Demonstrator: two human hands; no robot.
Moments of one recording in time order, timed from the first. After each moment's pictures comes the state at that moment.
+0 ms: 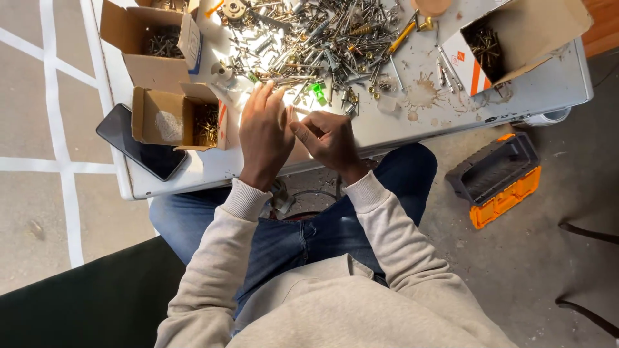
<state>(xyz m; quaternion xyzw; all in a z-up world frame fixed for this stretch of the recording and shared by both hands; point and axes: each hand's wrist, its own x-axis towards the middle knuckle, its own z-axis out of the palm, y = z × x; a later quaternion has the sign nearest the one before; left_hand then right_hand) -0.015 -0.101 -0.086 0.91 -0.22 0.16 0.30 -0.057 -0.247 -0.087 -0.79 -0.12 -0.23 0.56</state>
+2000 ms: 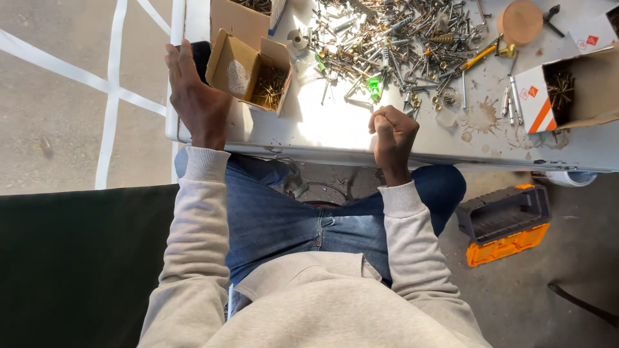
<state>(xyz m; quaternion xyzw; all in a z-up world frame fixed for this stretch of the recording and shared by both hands) 0.006 0.097 -0.108 0.93 0.08 0.23 0.27 -0.070 -0.244 -0.087 -0.78 -0.07 -0.21 0.59</state>
